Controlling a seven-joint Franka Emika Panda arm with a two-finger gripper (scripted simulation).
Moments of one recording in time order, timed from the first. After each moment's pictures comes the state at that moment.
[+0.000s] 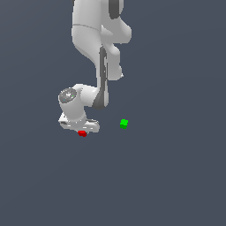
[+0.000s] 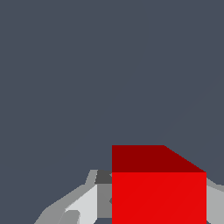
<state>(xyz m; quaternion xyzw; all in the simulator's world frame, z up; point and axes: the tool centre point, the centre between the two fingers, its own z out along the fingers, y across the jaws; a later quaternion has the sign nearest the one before) -0.026 -0.175 0.020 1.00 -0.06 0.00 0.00</state>
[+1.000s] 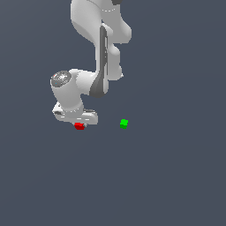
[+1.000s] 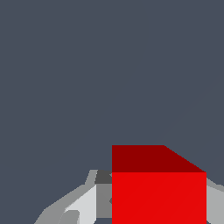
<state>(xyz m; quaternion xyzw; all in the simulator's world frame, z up) -0.027 -0.174 0.094 1.00 -0.06 0.00 0.00</state>
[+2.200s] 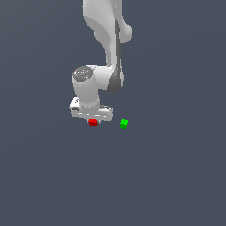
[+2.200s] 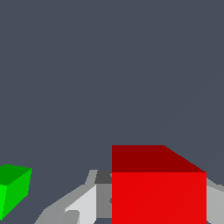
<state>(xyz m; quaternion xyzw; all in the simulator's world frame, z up) -0.044 -0.102 0.101 1.00 -0.06 0.00 0.00</state>
